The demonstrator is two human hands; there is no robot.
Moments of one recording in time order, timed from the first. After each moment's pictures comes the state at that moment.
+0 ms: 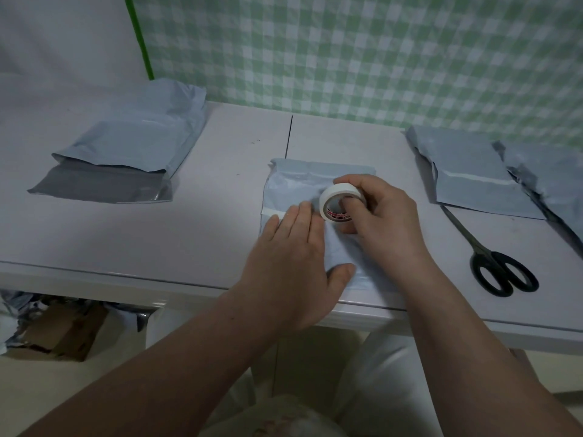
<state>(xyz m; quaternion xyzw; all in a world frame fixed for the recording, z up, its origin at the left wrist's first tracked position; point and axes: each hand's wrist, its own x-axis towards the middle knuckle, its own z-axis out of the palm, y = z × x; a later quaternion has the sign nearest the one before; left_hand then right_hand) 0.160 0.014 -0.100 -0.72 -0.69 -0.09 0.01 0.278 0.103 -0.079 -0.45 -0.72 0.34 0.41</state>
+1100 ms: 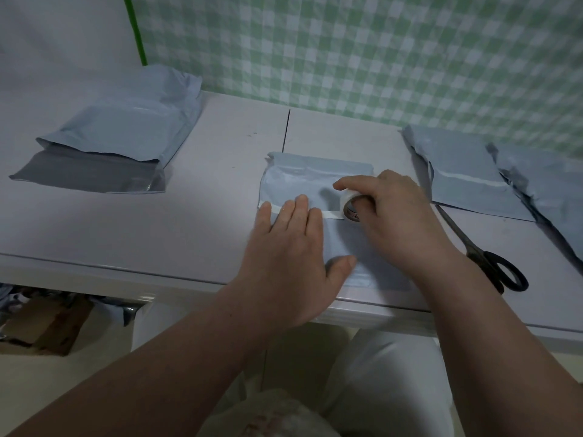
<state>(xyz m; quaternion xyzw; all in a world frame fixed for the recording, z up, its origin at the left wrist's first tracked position) 0.164 0.015 -0.097 -0.71 -0.70 -0.10 0.03 0.292 0.105 -0.057 -0.49 -0.85 0.11 0.18</state>
